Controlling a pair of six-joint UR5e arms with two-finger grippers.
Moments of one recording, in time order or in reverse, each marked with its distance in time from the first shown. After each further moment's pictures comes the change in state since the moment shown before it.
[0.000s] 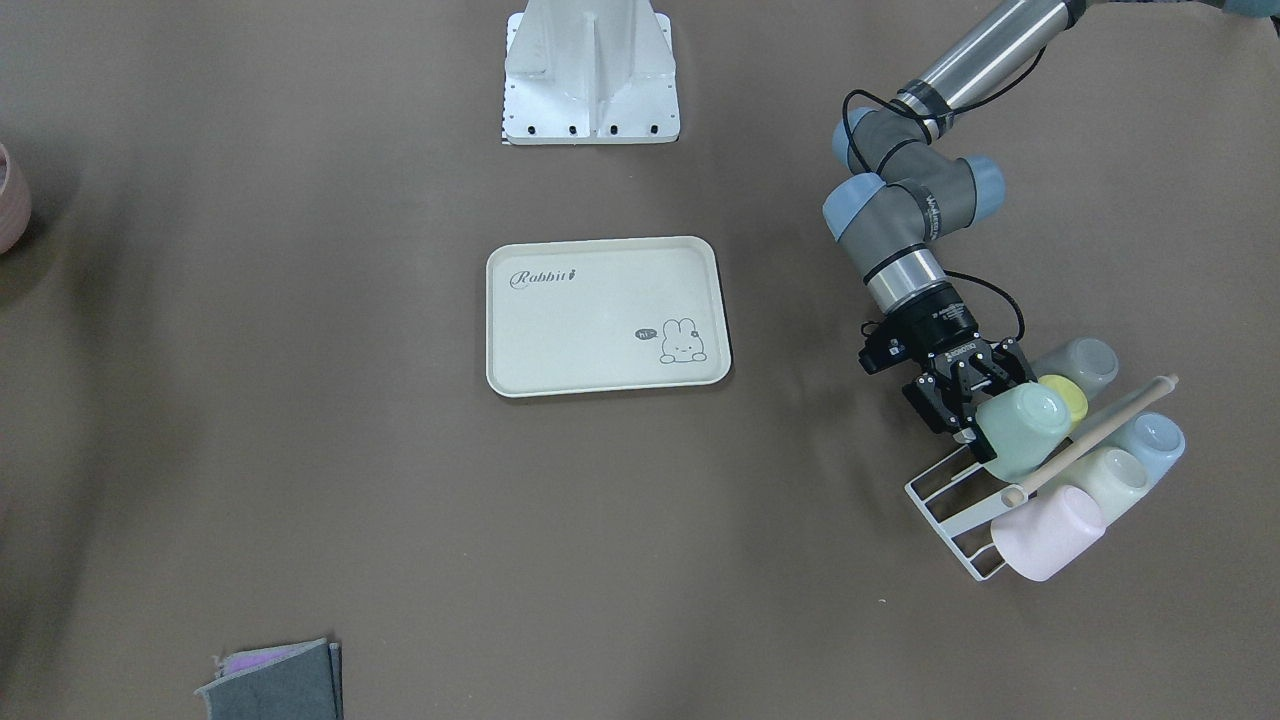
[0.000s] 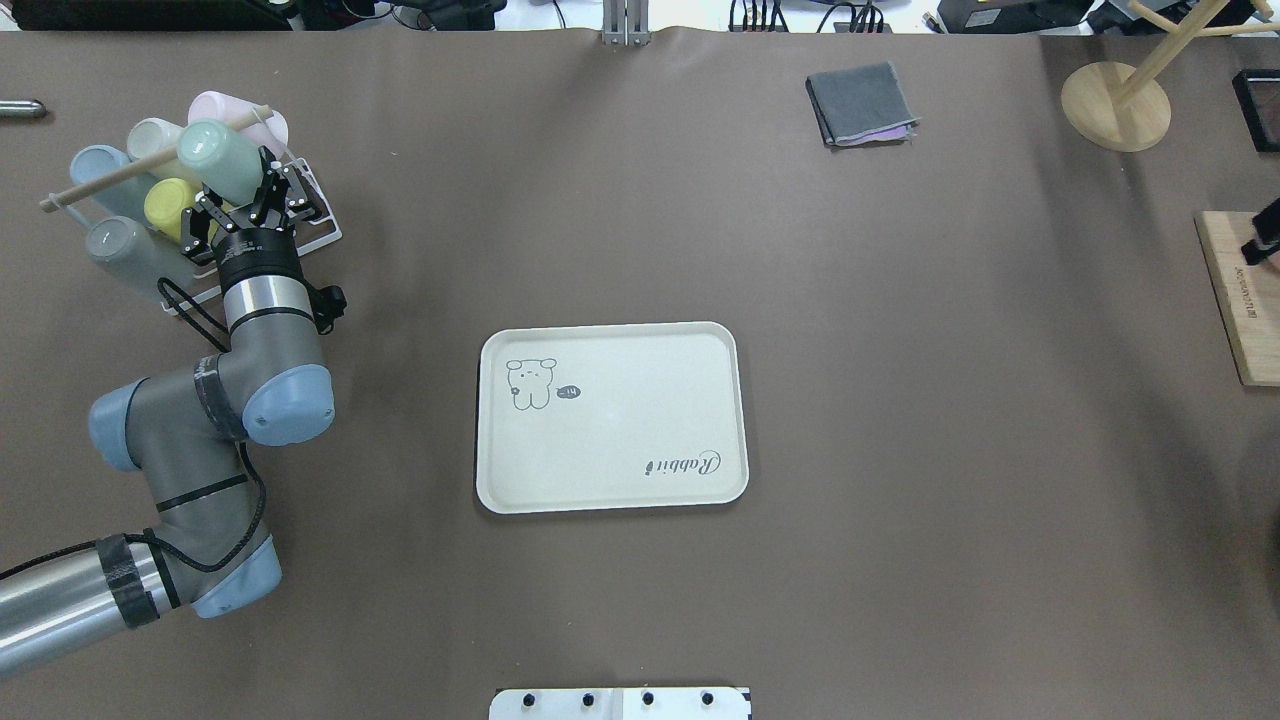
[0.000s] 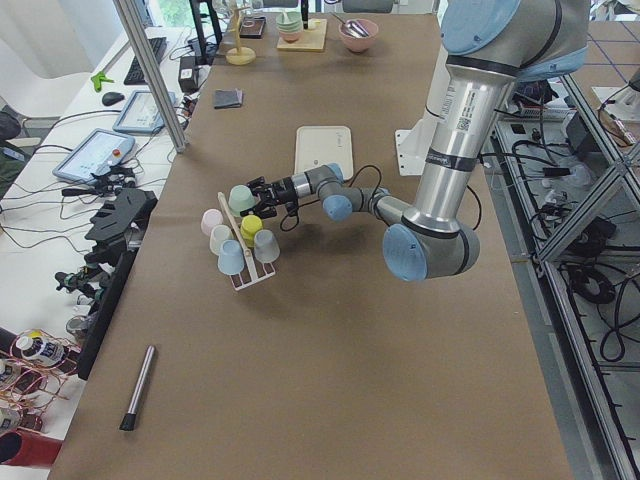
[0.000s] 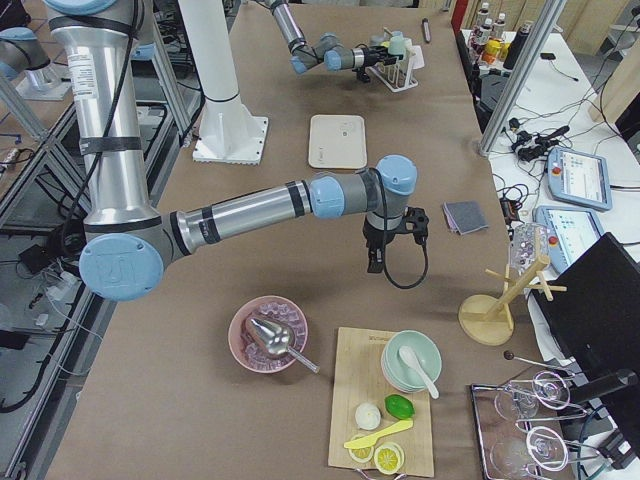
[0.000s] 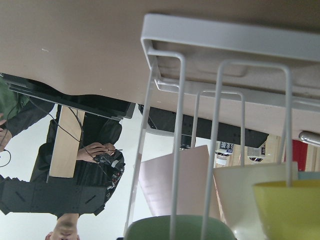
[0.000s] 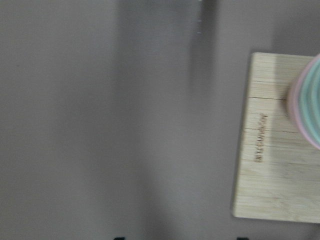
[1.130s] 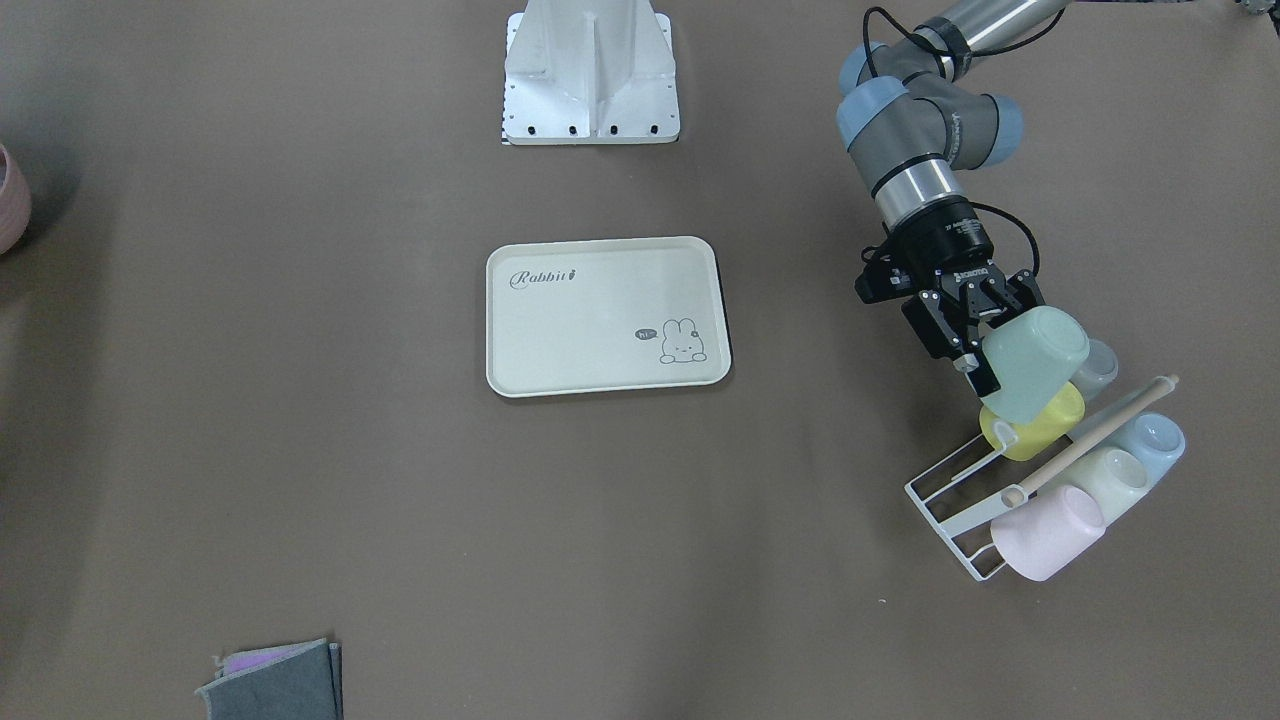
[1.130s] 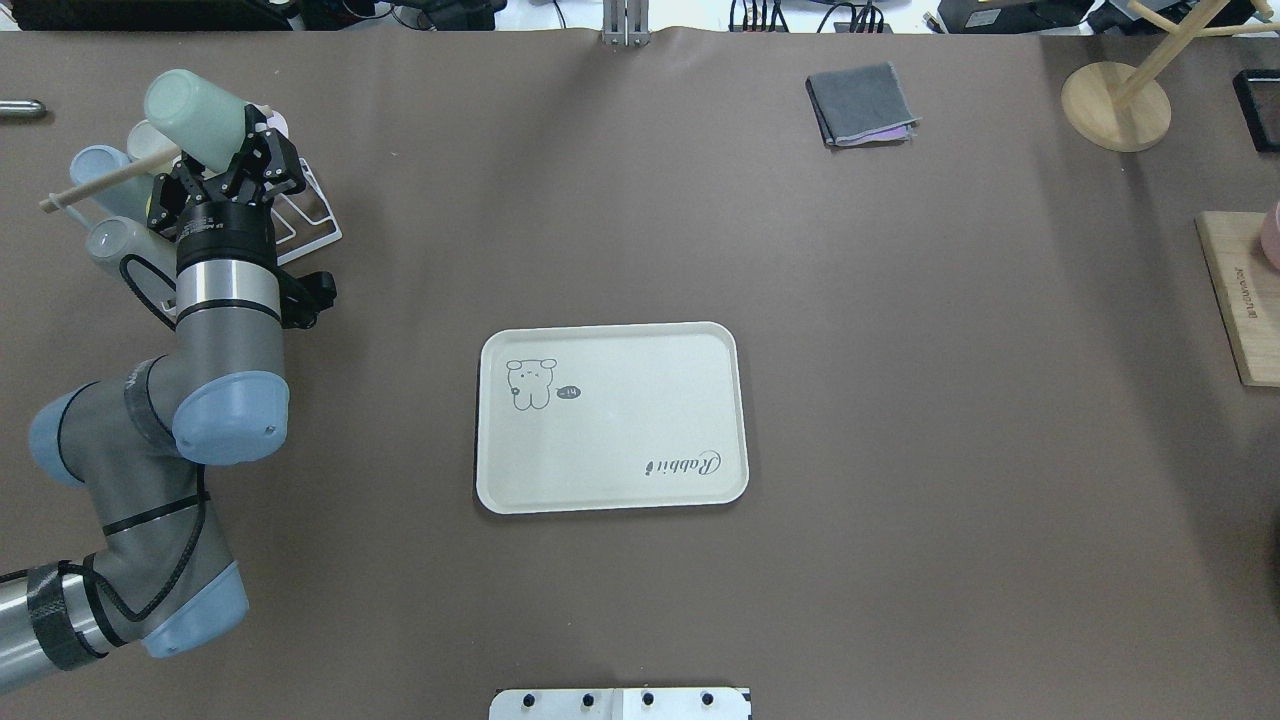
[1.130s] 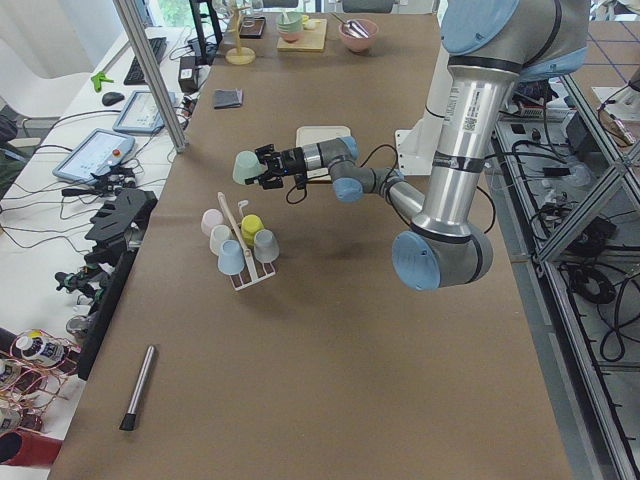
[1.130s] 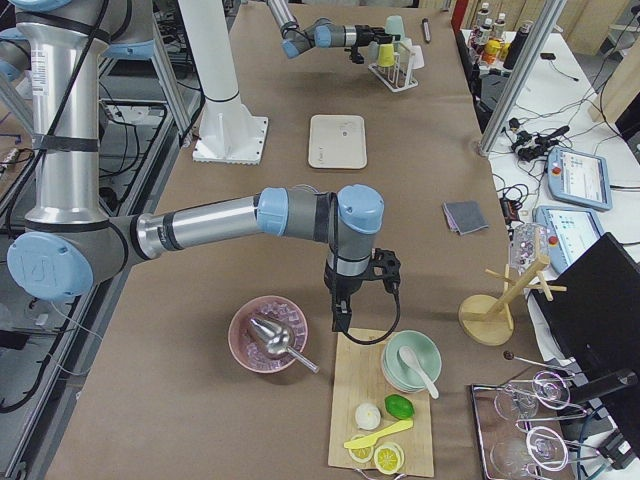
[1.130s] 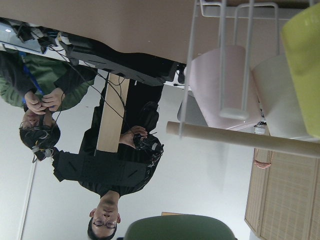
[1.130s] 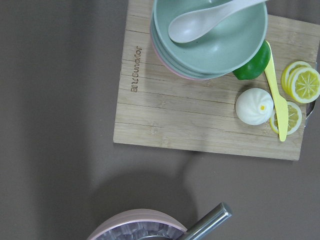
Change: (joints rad) left arm 0.010 0.066 -0.253 -0.141 -0.012 0.140; right arm 0.180 -0.140 0.079 -0.150 -0.129 -0.309
